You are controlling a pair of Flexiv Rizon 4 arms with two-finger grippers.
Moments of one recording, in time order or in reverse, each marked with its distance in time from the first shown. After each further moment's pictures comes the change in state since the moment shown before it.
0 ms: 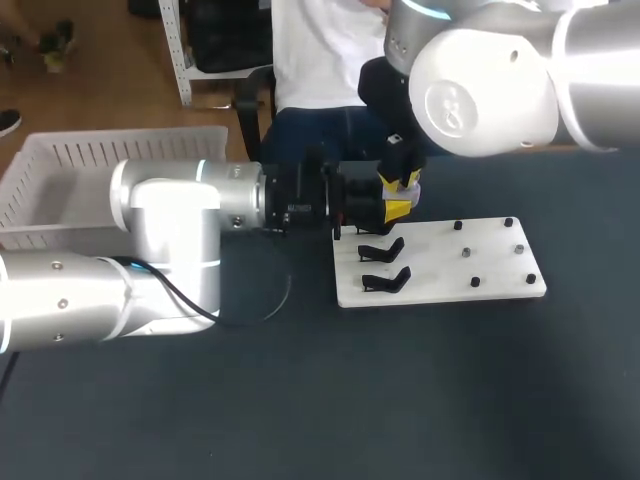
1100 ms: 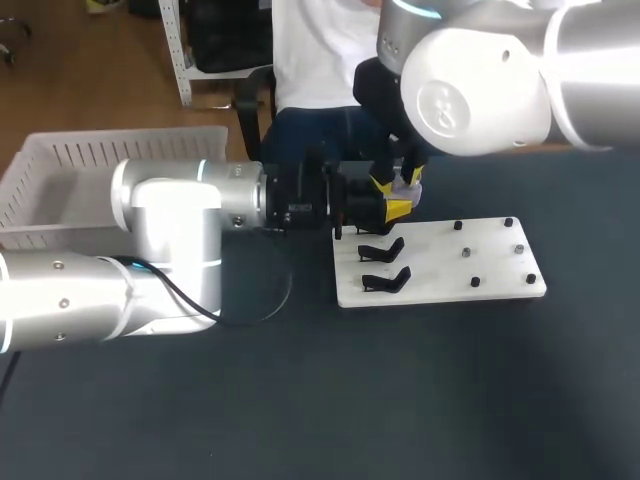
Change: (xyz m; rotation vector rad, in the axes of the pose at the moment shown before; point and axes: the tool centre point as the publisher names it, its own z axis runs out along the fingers) left arm 0.000 0.001 0.001 -0.001 -0.001 0.001; right arm 0.000 0.002 -0.003 0.020 0.013 -0.008
